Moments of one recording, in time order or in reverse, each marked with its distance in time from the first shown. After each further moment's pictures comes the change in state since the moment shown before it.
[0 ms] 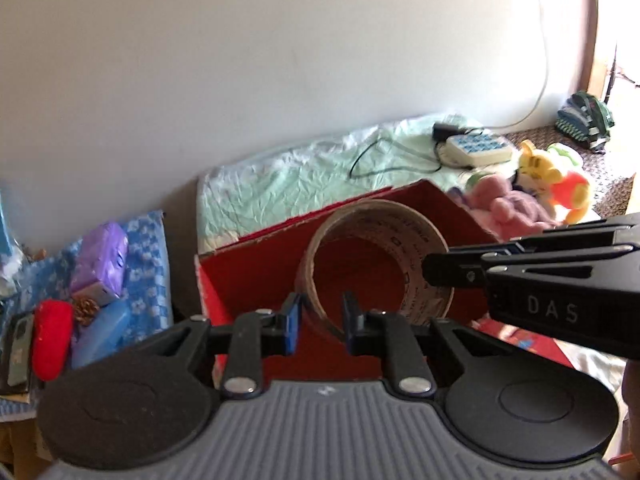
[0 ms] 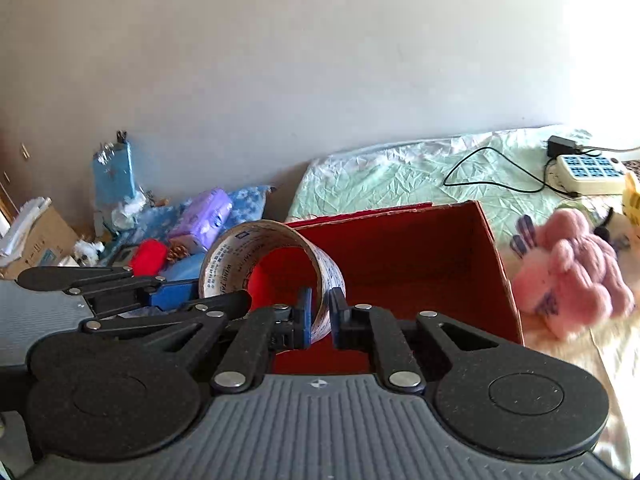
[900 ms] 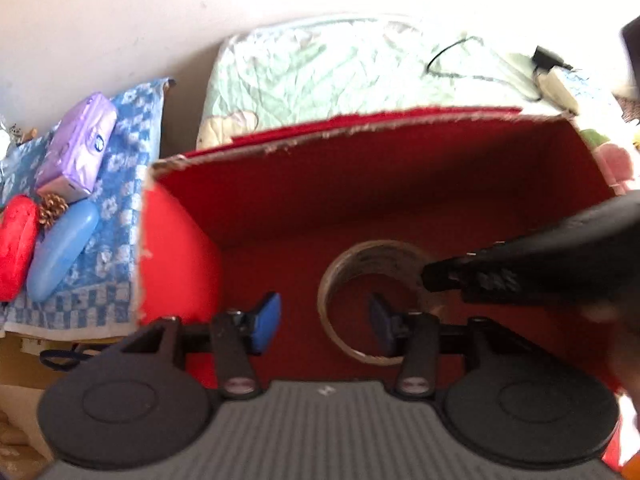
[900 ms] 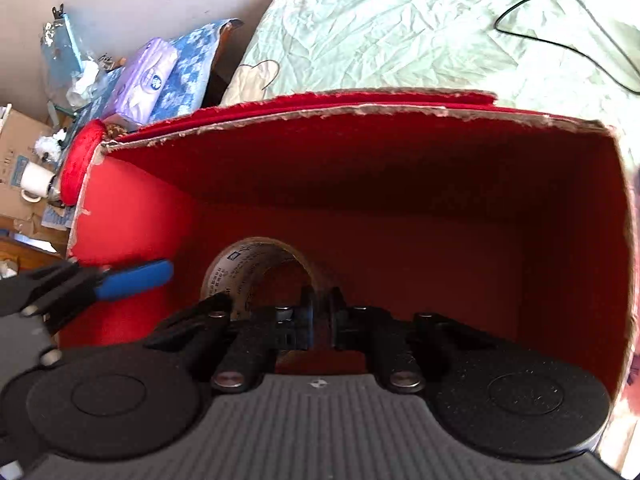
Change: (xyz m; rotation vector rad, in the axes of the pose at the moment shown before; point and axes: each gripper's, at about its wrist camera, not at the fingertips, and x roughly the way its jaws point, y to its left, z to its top) left arm 0.112 0.010 0.010 -0.193 0.301 0.052; right arm 0.176 -0.075 0.033 0.011 0.581 0.092
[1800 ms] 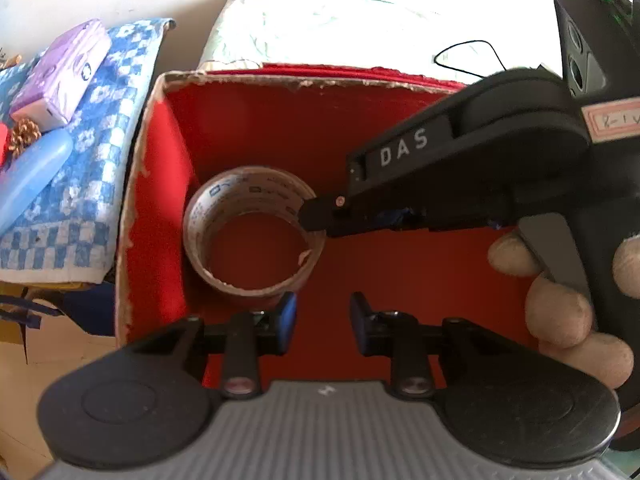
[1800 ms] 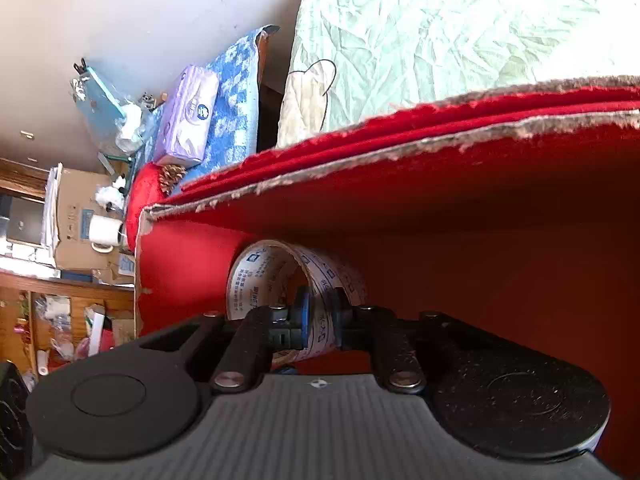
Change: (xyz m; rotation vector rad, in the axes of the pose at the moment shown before) left arm 0.039 0.028 -0.018 -0.150 0.081 -0.097; right arm 0.030 0.010 0.019 0.179 0.009 0.266
